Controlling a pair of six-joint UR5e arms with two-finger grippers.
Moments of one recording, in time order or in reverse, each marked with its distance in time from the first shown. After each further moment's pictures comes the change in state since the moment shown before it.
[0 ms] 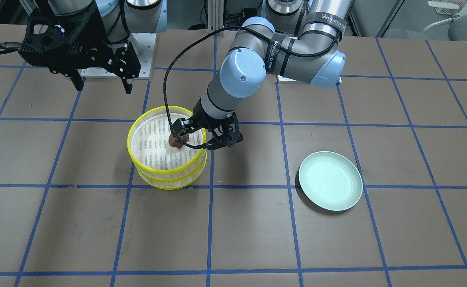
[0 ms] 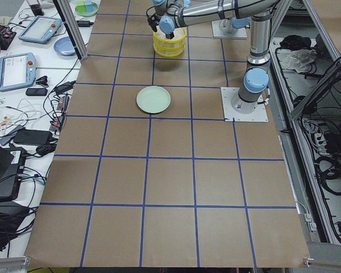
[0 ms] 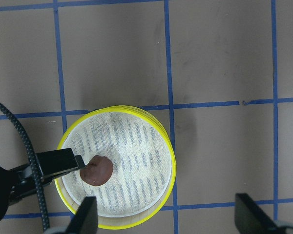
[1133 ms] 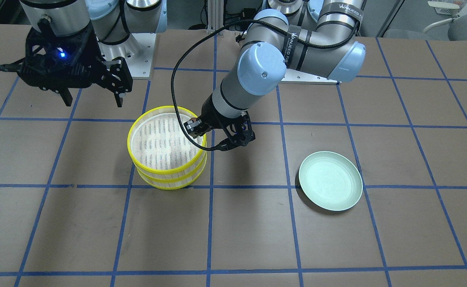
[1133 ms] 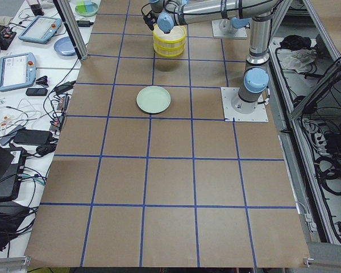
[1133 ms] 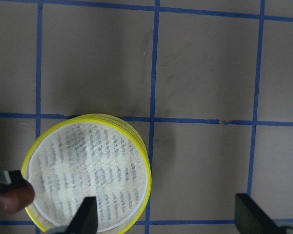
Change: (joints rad) left arm 0.030 0.016 0.020 -0.046 -0.111 -0.089; right arm -0.004 0.025 -0.001 -0.042 -0.069 -0.074
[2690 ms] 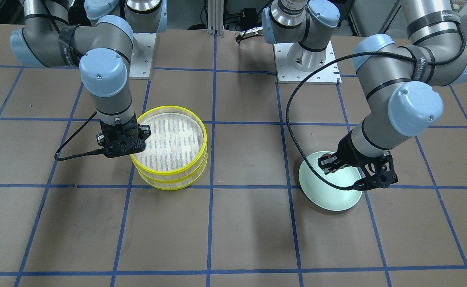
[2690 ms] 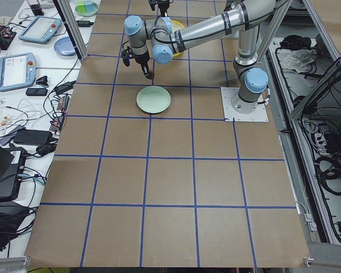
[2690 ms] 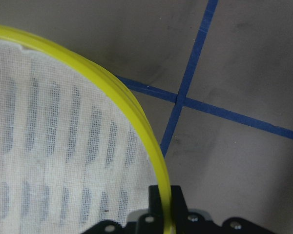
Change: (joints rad) left arm 0.427 0.019 0.043 -0.144 0.406 0.687; right arm 0.006 0.113 0.514 -0.521 -0.036 -0.282
